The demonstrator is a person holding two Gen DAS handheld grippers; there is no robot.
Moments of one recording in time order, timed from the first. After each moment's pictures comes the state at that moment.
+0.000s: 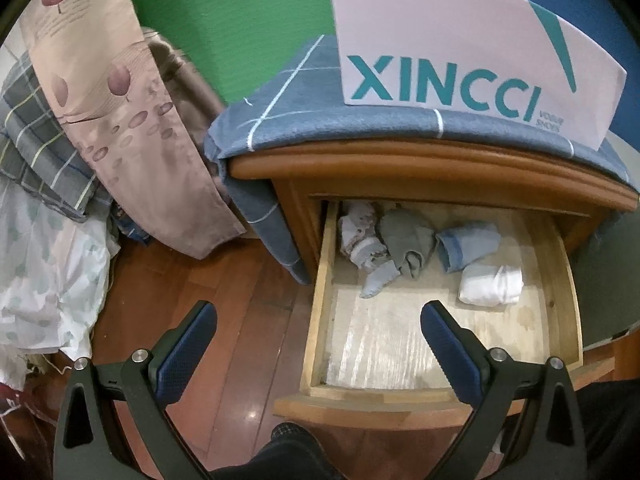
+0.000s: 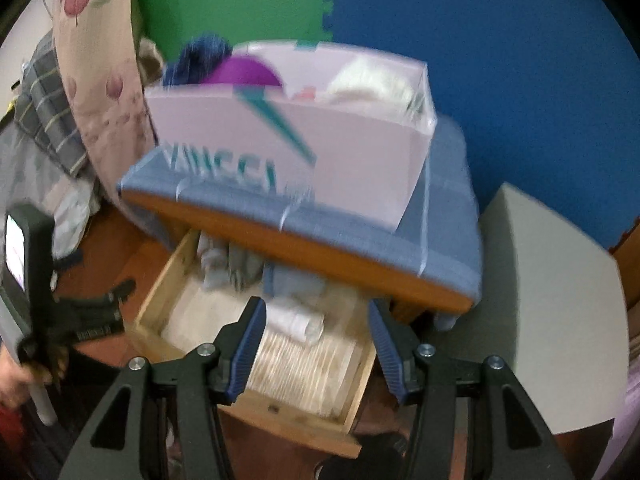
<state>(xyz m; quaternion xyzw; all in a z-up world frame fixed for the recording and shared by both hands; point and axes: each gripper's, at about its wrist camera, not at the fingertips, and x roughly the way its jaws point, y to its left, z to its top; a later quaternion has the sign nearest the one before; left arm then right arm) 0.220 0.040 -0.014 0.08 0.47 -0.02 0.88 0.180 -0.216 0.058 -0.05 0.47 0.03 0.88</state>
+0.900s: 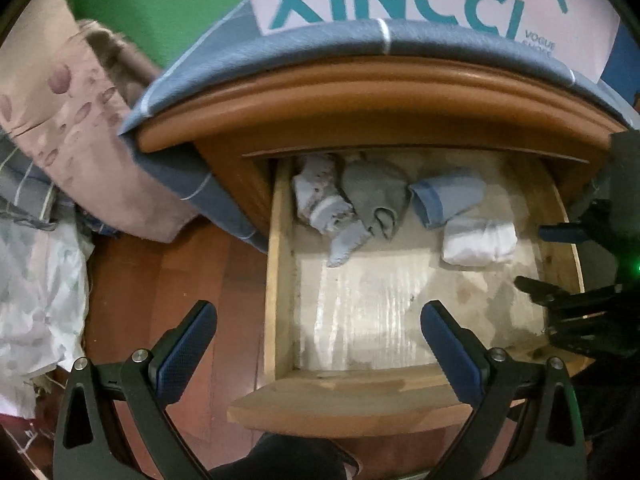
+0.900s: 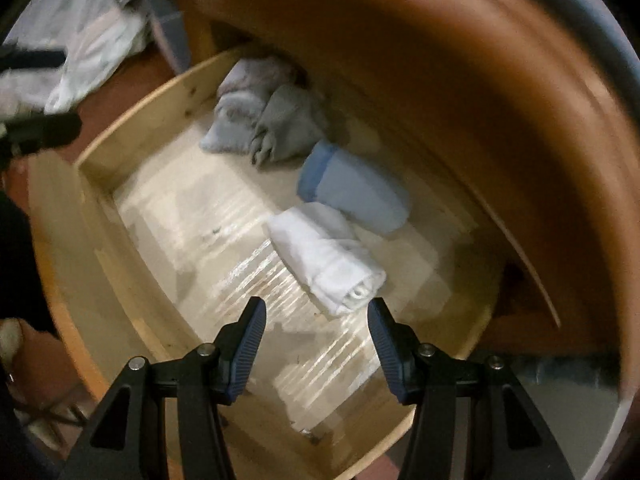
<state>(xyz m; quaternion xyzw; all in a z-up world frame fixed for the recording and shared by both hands) 0.241 0.009 -0.055 0.12 0.54 -0.08 0.83 0.241 -0.169 -0.130 -0.24 0.57 0.17 0.77</state>
